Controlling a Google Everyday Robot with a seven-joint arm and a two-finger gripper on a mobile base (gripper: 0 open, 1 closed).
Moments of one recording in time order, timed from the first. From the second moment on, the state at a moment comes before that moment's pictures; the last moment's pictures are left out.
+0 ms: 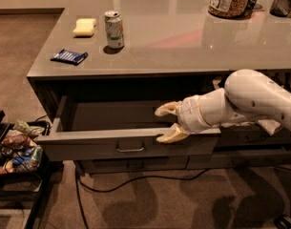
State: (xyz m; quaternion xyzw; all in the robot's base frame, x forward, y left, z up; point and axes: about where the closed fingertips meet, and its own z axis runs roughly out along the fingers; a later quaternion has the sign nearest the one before) arm 0.526 -0.062 0.740 -0.70 0.58 0.15 0.38
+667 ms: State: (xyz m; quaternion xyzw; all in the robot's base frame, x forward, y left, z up) arm 0.532 -0.058 0.740 -0.71 0.57 0.14 0.39
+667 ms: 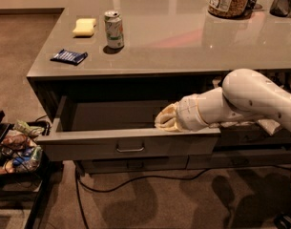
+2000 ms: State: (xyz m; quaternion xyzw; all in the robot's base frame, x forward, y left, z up) arm 0.608 -0.055 0.695 -0.72 0.57 0.15 0.36
